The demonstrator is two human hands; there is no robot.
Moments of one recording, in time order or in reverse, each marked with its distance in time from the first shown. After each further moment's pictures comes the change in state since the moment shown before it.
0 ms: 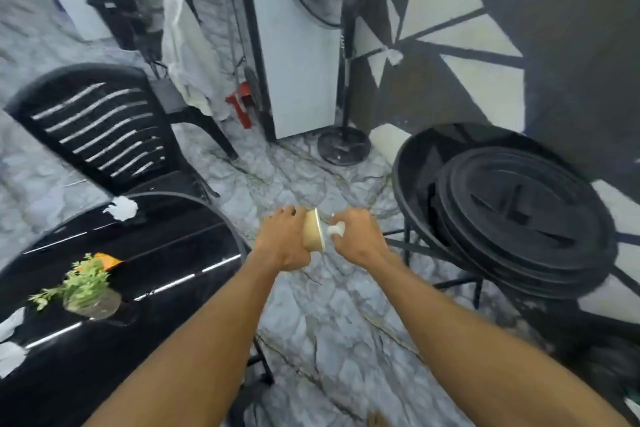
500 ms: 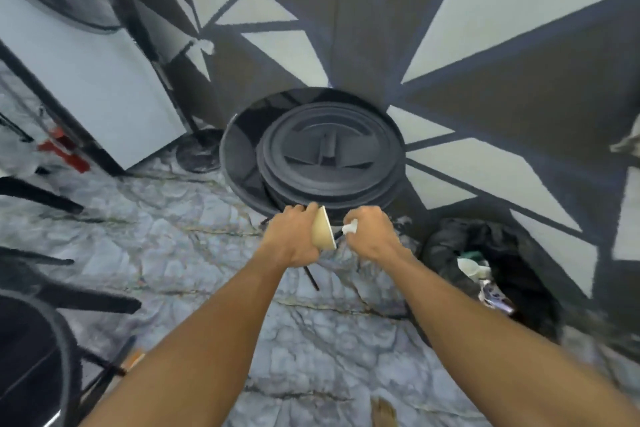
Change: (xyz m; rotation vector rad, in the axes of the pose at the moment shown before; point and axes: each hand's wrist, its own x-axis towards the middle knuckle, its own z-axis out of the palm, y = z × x) left_hand 0.010 0.343 0.068 0.041 -0.118 0.540; right_hand -0.194 0.279 -0.128 0.018 0.193 0.505
